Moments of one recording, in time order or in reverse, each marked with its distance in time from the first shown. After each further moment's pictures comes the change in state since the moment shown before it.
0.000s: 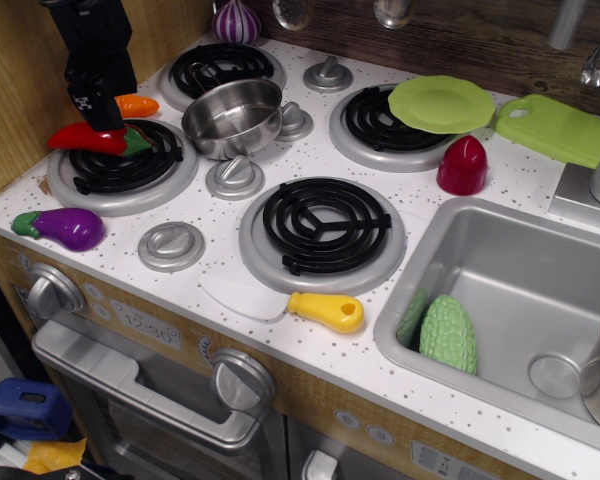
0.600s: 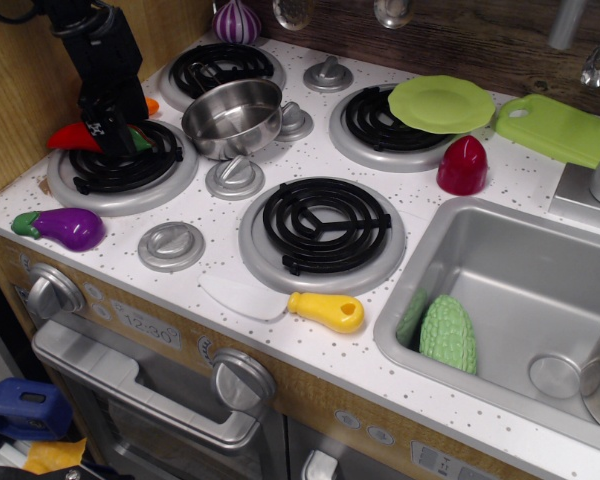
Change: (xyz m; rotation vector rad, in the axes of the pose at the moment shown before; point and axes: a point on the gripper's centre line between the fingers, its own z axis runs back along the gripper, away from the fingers) arm 0.002 -0.004 -0.027 -0.041 -0.042 0.004
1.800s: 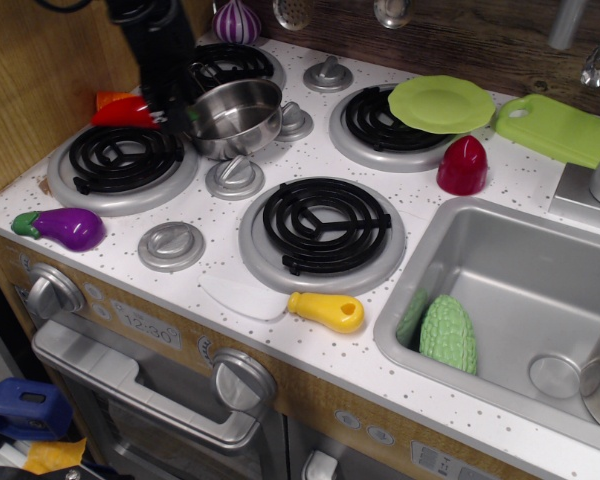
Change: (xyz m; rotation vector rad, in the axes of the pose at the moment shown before) arm 0.056 0.020 0.011 0.151 0.004 0.015
